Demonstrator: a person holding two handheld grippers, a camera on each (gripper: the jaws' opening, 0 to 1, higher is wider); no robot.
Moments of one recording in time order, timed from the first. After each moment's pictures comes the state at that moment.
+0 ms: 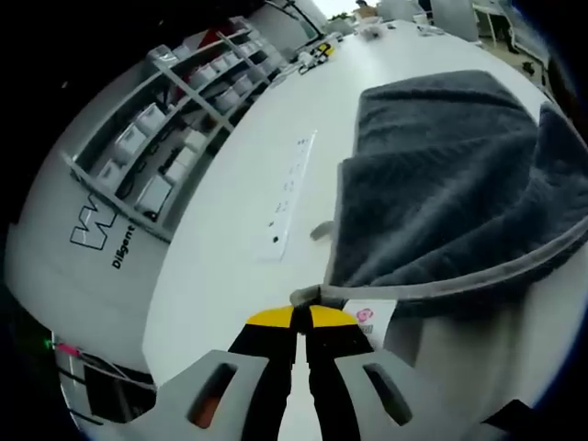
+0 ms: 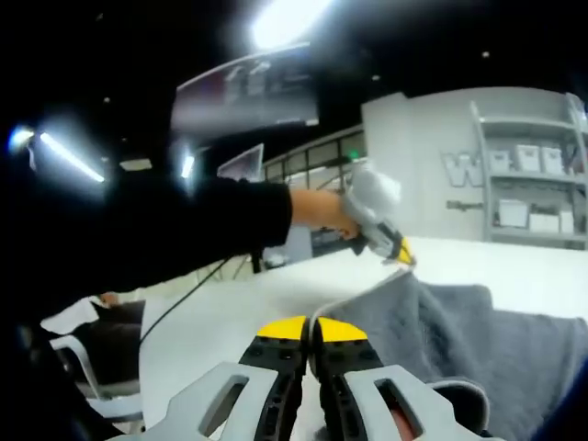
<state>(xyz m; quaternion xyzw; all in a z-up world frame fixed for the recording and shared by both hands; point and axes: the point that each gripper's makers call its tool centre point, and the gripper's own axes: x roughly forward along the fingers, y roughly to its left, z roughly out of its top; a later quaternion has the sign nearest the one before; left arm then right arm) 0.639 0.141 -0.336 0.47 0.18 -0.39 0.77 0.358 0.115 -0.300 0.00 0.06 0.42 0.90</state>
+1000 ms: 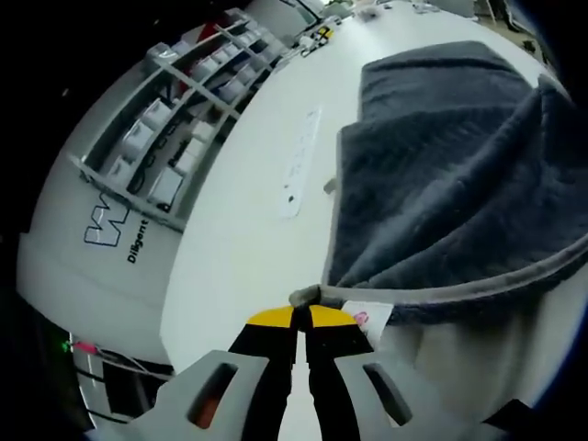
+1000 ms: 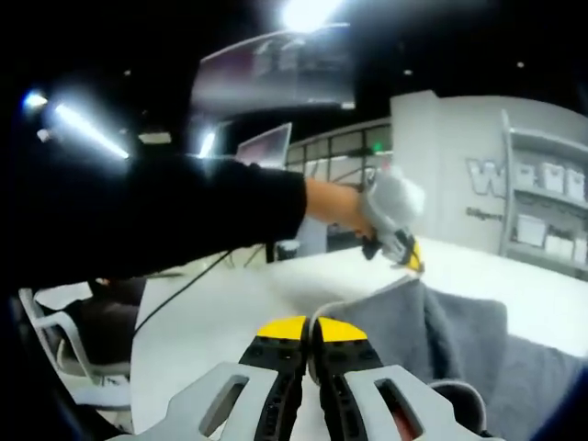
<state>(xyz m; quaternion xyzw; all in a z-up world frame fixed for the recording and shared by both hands) 0.629 0.192 -0.342 0.50 0.18 -0.36 0.76 0.365 0.164 -0.307 -0.06 0.07 0.46 0.88</state>
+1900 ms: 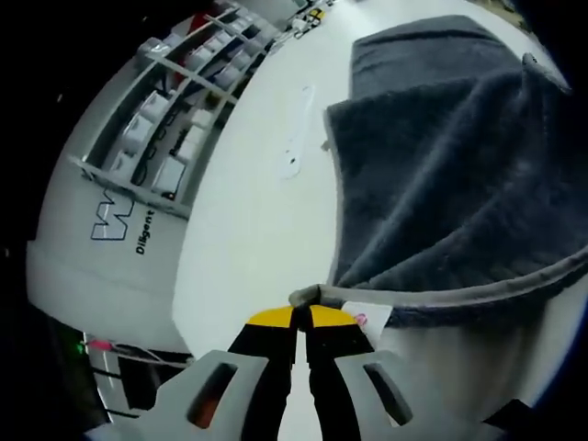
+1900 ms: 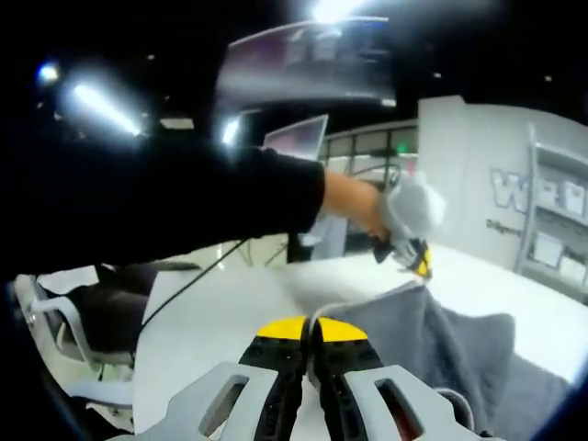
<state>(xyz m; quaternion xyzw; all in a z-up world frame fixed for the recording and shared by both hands) 0.626 0.249 -0.339 0.55 0.20 -0.33 0.74 0.354 0.219 -0.305 -0.10 0.06 0.50 0.86</state>
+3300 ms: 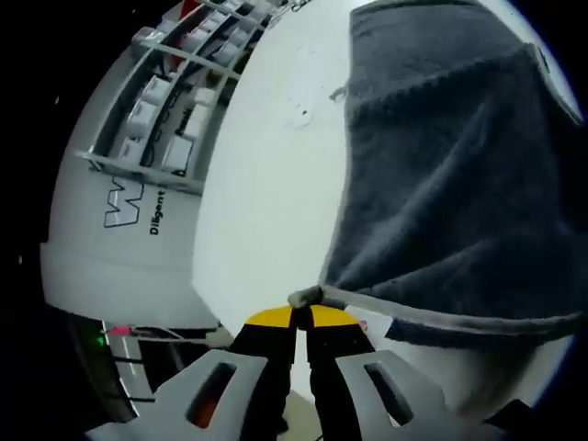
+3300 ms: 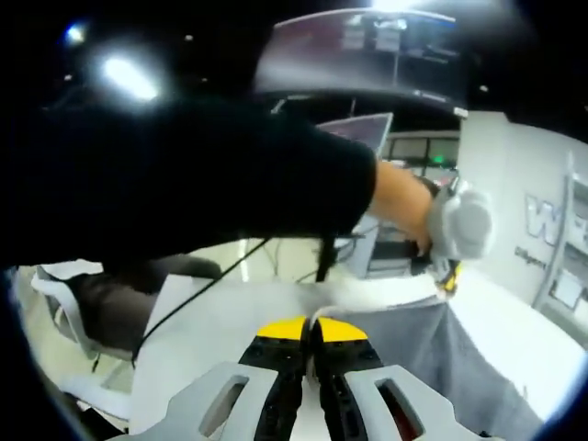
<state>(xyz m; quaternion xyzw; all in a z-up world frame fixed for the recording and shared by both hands) 0.612 0.319 -0.313 0.59 0.23 -0.27 0.72 0.340 0.319 -0.298 -0.16 0.04 0.56 0.81</state>
